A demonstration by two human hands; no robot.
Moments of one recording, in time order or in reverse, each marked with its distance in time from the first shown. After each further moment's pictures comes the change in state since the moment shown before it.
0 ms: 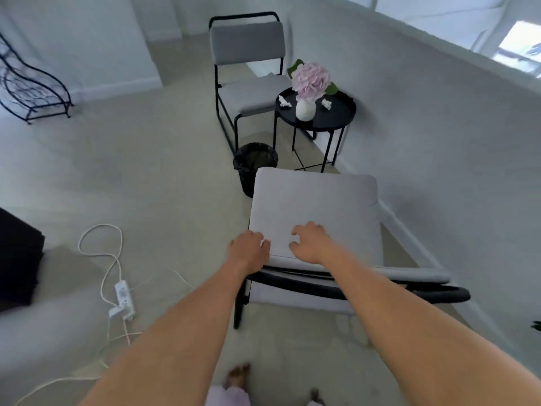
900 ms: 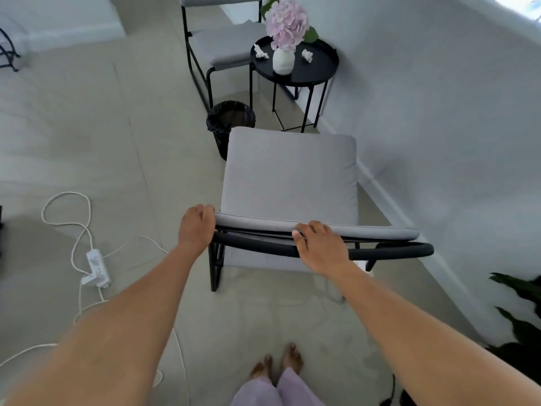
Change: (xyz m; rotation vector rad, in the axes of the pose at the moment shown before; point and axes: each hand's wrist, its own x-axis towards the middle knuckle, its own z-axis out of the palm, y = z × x) left_hand 0.000 -0.020 0.039 -0.558 0.316 -0.173; right_hand -0.048 0.095 0.075 -0.008 0.224 0.025
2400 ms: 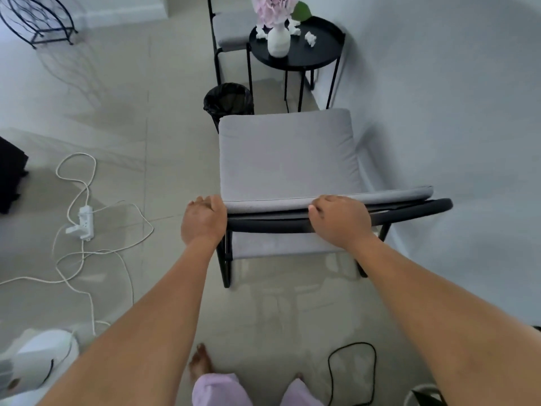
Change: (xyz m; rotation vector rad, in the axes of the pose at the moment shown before) left_hand -0.114 0.152 0.215 0.173 0.239 -0.210; right_hand 0.049 0.276 -0.079 -0.132 0.295 -0.388
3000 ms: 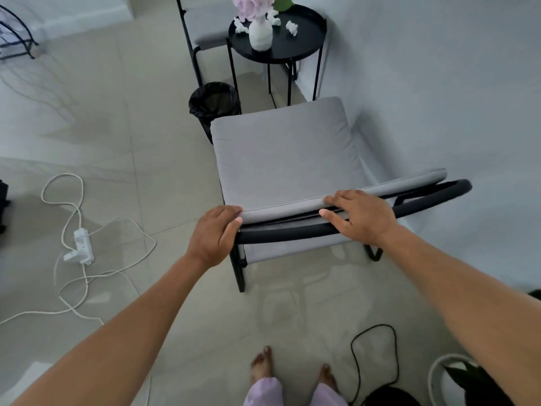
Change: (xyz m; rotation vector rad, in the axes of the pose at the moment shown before) left_hand 0.044 -0.055 -0.018 0.012 -0.275 0.676; right_hand 0.003 -0.008 -0.001 0.007 -0.203 0.096
